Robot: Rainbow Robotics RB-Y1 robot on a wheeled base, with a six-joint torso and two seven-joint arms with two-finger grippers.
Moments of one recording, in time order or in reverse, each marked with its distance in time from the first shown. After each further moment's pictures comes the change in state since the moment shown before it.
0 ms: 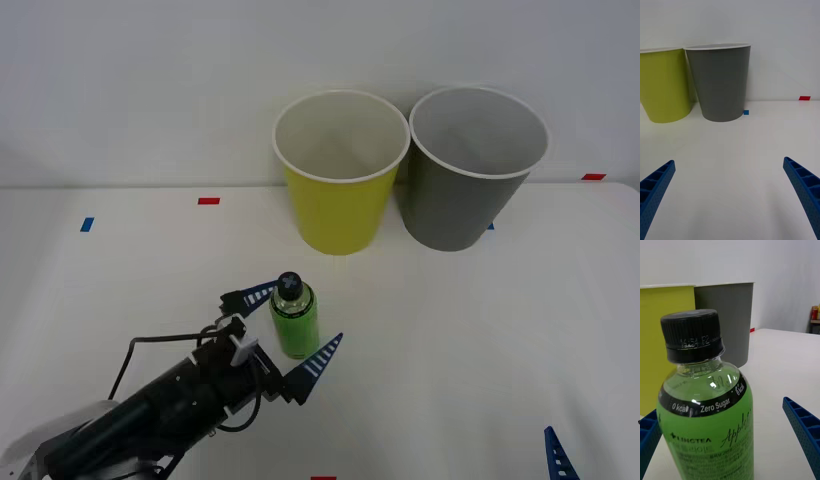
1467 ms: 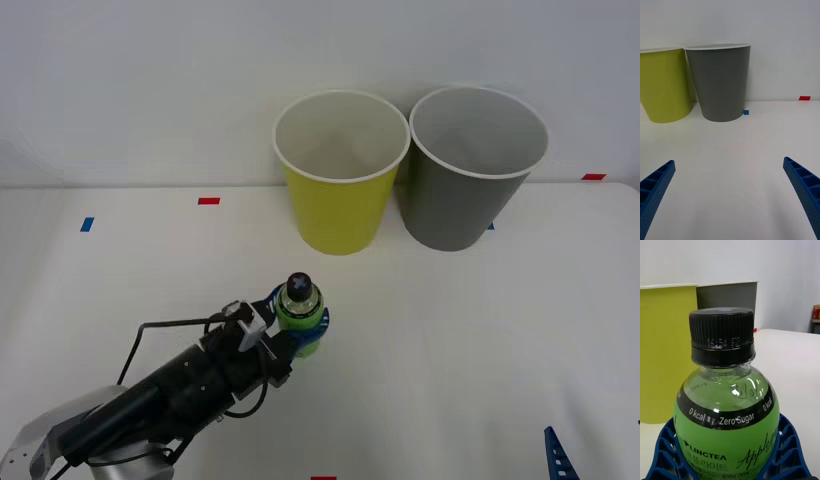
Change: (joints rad) right arm 0.000 0.000 0.000 0.000 0.000 0.000 0.000; left arm -0.046 -0.020 0.000 0.026 0.014 0.021 0.003
